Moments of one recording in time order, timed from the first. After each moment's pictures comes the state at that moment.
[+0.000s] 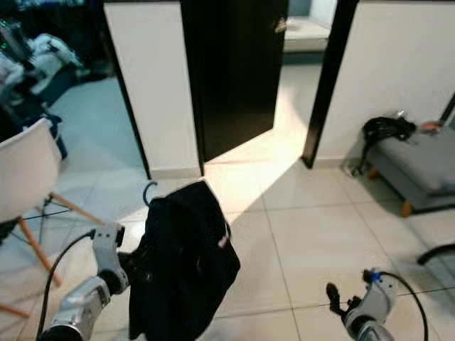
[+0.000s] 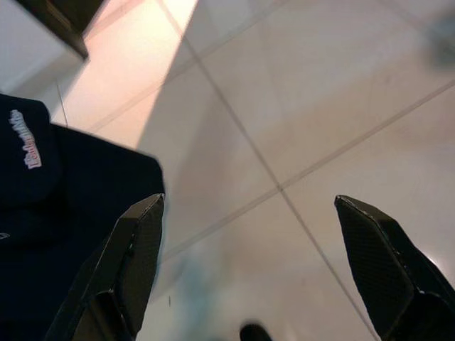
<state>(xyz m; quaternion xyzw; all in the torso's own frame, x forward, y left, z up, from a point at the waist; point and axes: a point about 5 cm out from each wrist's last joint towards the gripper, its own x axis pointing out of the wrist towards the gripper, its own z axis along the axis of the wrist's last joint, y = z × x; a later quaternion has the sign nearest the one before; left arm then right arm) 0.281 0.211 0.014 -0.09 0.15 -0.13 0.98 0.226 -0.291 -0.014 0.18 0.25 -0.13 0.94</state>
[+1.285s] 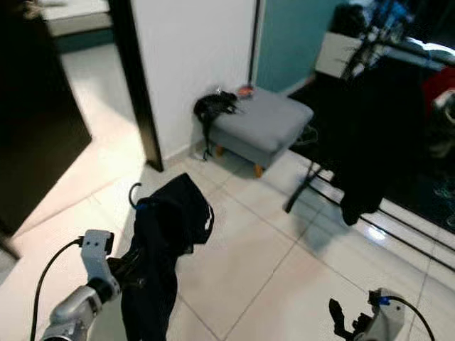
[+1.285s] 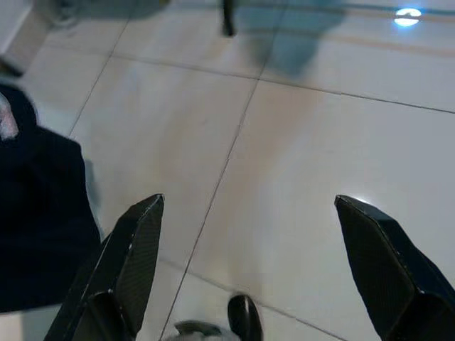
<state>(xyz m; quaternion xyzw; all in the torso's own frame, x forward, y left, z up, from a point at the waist) 0.275 0.216 0.017 -0.08 0.11 -0.15 0.98 0.183 -0.295 -0.024 0.17 0.23 -0.11 0.95</state>
